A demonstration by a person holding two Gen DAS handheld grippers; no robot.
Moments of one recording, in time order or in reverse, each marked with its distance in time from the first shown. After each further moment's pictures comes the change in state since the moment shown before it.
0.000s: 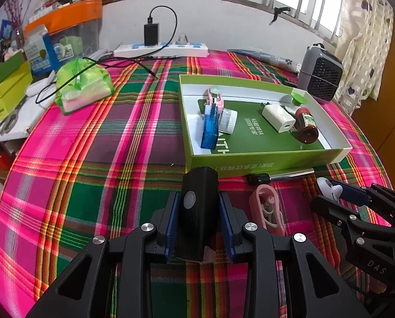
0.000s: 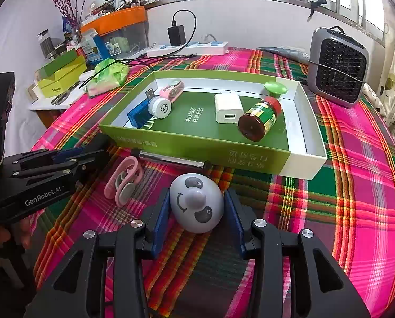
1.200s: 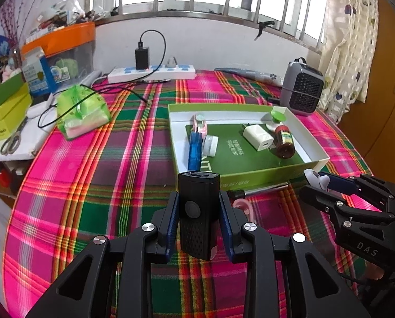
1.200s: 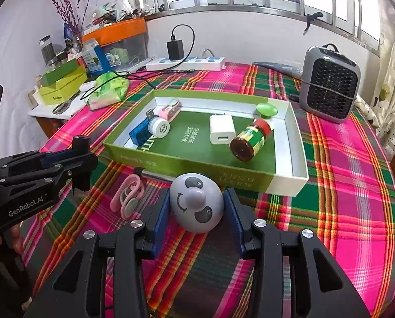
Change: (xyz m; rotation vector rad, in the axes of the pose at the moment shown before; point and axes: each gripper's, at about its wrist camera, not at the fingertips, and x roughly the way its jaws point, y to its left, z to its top) left arm -0.034 -0.009 0.010 0.042 -0.081 -0.036; right arm -0.022 0.000 0.016 -0.015 -0.057 -0.022
